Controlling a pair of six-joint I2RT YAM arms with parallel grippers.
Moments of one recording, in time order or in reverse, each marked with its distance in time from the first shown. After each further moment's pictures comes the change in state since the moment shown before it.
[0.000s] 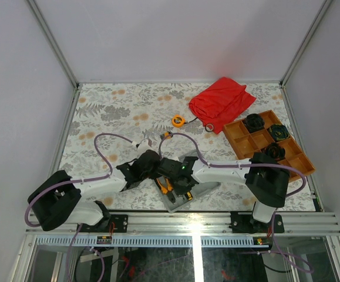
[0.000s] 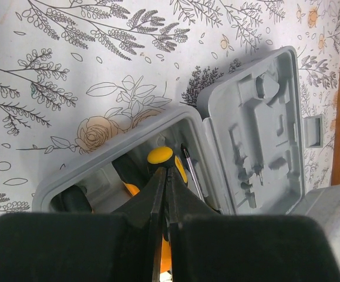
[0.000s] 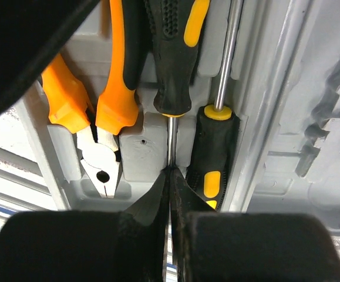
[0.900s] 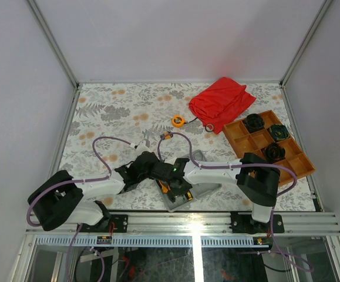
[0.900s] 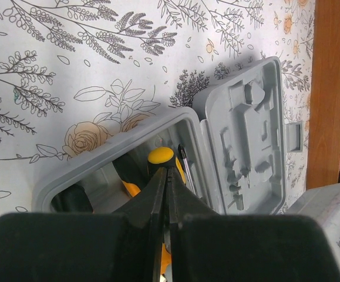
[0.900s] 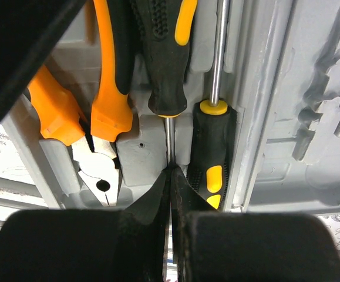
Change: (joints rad) left arm 0.014 0.003 -0.082 0.172 0.039 -0.035; right arm 0.056 0.102 0.104 -0.125 0.093 0.154
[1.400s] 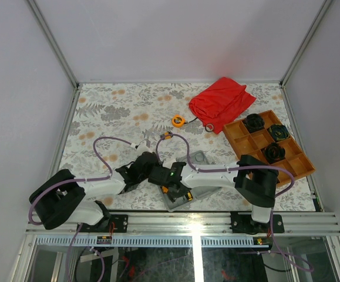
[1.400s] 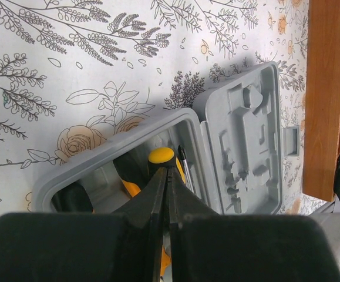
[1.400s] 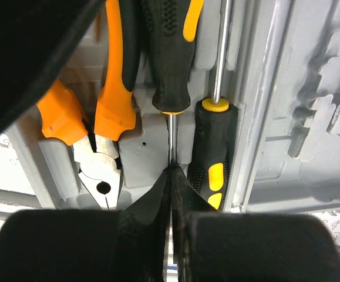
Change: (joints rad) left arm 0.000 0.020 -0.008 0.049 0.006 0.000; right arm 0.042 0.014 0.012 -0.011 0.060 0.034
